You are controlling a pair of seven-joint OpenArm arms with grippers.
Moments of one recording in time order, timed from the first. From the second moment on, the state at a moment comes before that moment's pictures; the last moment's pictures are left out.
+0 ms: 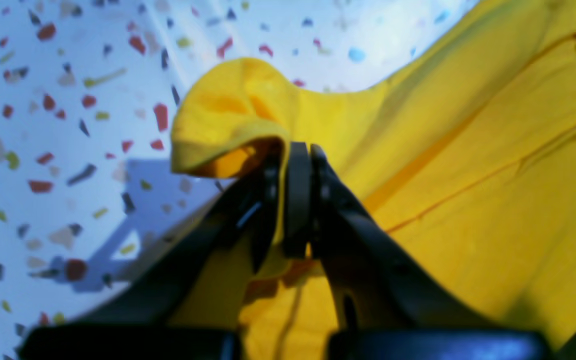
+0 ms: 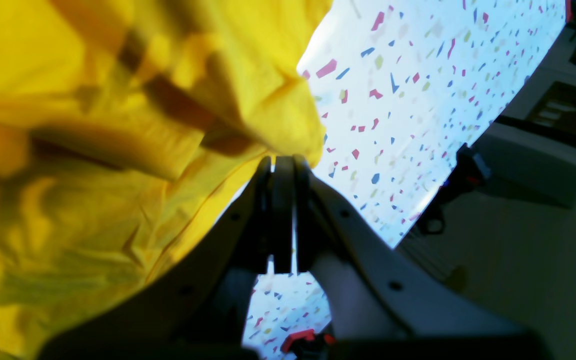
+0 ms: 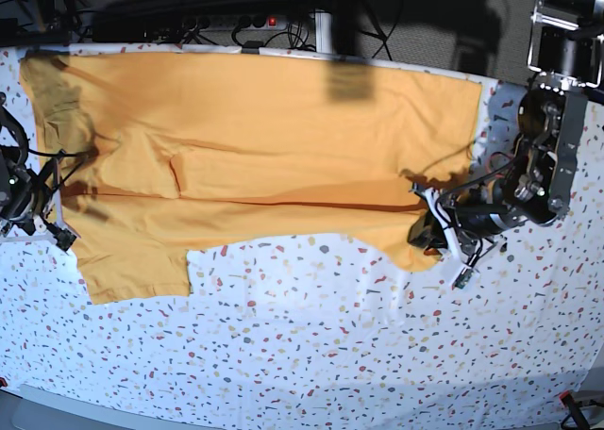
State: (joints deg) left arm -11.1 -21.0 11.4 85.7 -34.1 -26.1 45.5; right arm 8.3 53.7 -15.6 87.9 6.1 27.9 -53.1
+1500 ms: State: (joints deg) left arm -9.0 -20.9 11.4 85.7 -31.3 -25.2 44.5; right arm 5.5 54.6 -15.6 84.5 -6.9 33.1 -37.4
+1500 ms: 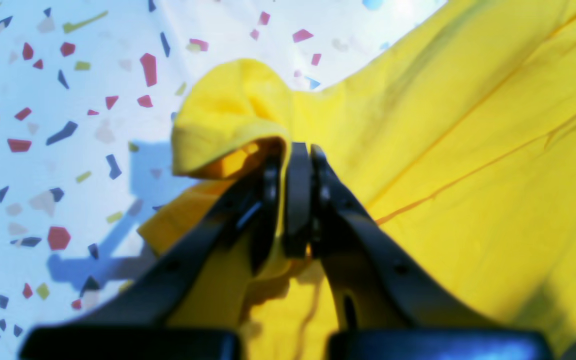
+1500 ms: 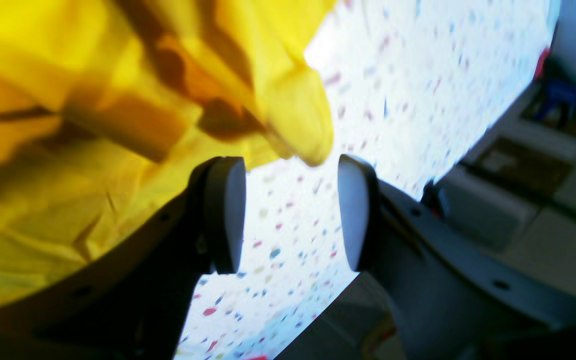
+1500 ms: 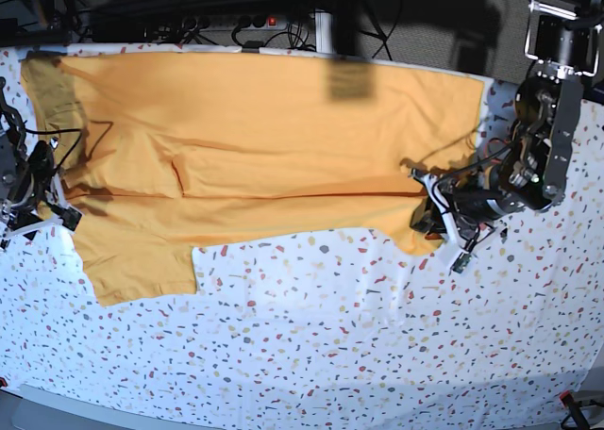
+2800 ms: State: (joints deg) left arm -9.0 -20.9 11.4 85.7 -31.7 -25.2 44.1; right arm 11.6 46.5 -15.6 76.8 -2.6 34.6 -41.9
